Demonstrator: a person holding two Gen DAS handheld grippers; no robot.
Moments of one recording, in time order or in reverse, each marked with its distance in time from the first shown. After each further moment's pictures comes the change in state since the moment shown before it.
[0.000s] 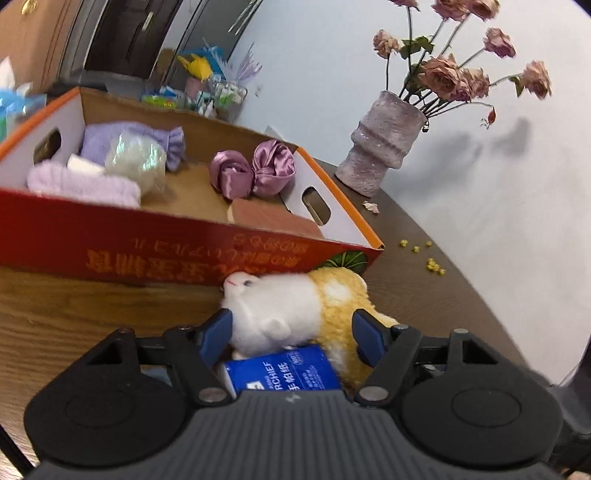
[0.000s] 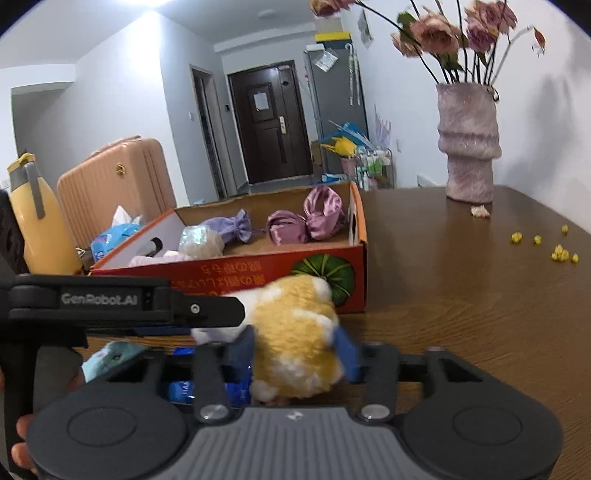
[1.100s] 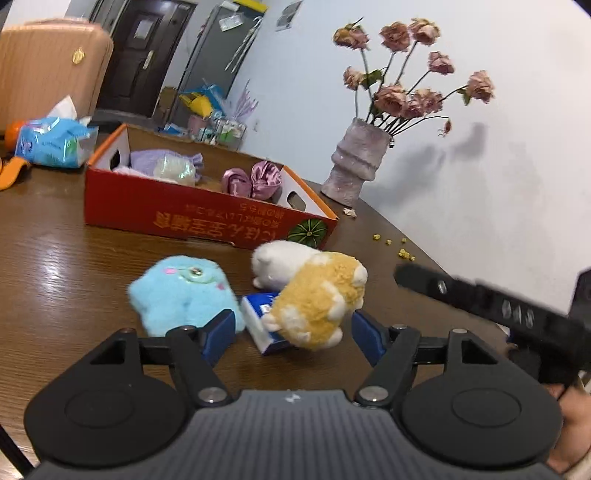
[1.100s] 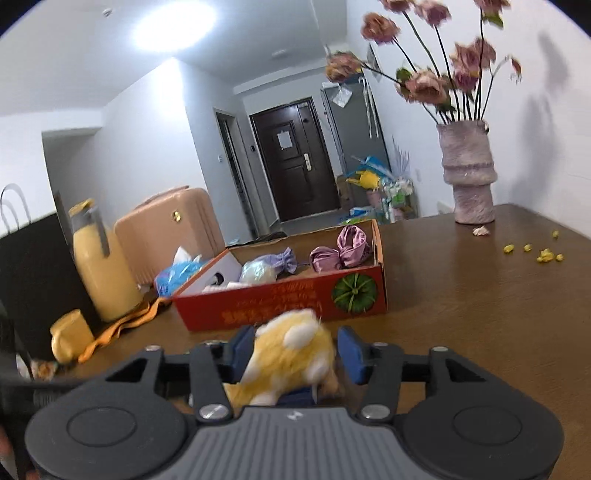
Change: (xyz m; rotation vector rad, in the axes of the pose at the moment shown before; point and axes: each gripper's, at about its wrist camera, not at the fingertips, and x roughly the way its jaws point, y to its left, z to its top) left arm -0.128 -0.033 -0.081 0.051 -0.111 0.035; right arm -0.105 0.000 -0.014 0.061 -0.120 0.138
